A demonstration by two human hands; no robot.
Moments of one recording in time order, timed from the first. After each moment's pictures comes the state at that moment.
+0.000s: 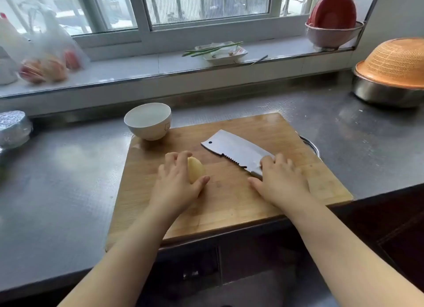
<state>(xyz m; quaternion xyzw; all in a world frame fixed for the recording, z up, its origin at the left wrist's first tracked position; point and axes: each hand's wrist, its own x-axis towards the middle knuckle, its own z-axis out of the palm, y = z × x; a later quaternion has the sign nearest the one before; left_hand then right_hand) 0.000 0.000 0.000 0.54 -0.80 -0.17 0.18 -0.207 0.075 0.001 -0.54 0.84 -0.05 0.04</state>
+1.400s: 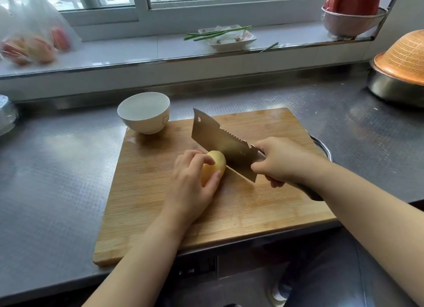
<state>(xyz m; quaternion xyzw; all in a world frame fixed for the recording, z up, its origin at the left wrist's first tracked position) -0.024 -0.012 -0.029 0.39 -0.83 -0.12 0.39 -0.220 0.037 0.063 -0.60 0.73 -0.13 0.28</state>
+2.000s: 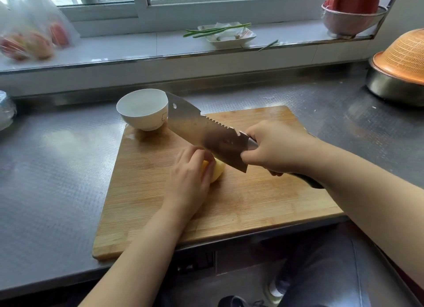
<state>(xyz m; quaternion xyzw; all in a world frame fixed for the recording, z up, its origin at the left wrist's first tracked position) -0.028 -0.018 -0.031 0.40 -0.83 -0.09 0.37 -0.206 0.039 0.091 -0.66 0.71 -0.11 0.21</state>
